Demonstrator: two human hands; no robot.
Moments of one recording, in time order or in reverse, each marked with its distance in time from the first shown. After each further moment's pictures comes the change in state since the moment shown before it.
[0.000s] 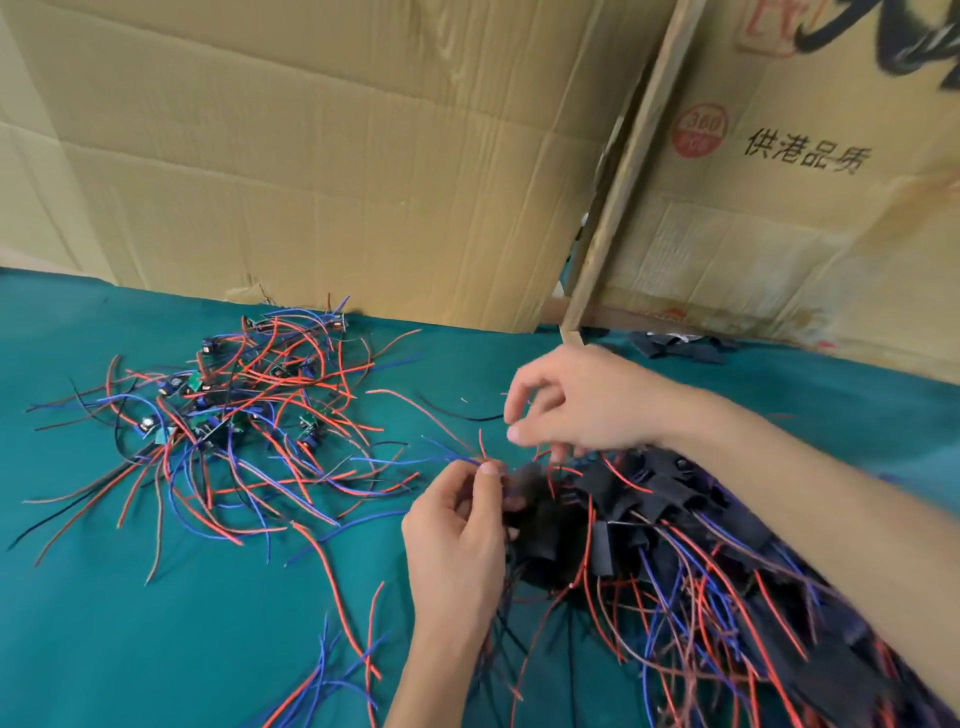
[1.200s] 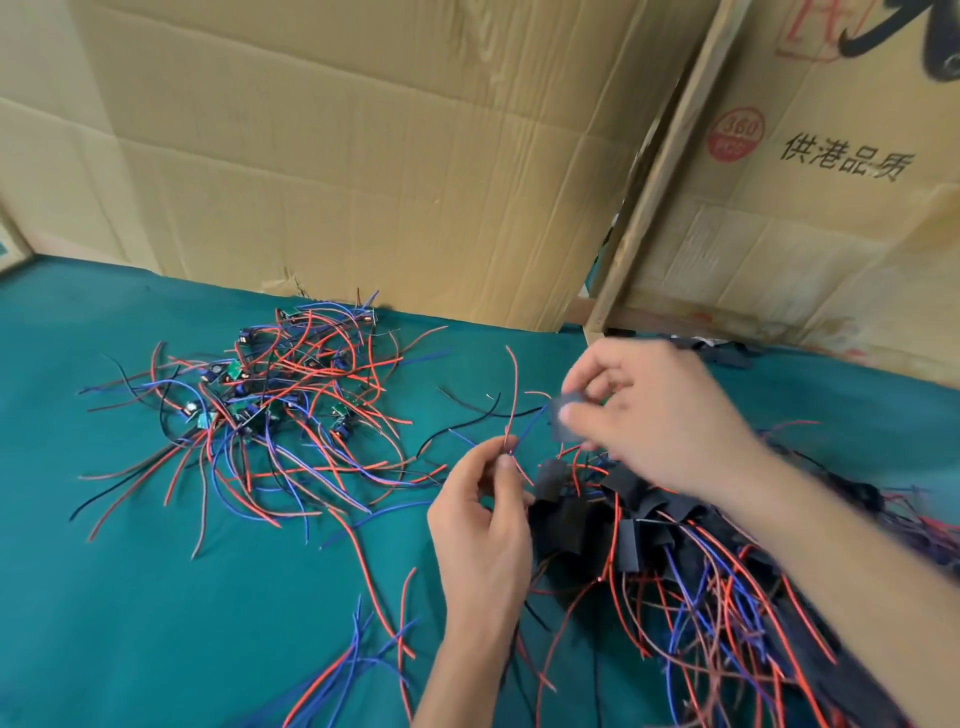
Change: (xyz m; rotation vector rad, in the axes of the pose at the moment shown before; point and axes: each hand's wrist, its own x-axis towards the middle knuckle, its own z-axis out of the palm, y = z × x) left_hand -0.003 0.006 -0.001 0.010 0.135 0.062; right_hand -0.038 -0.010 0.020 0.065 0.534 -0.047
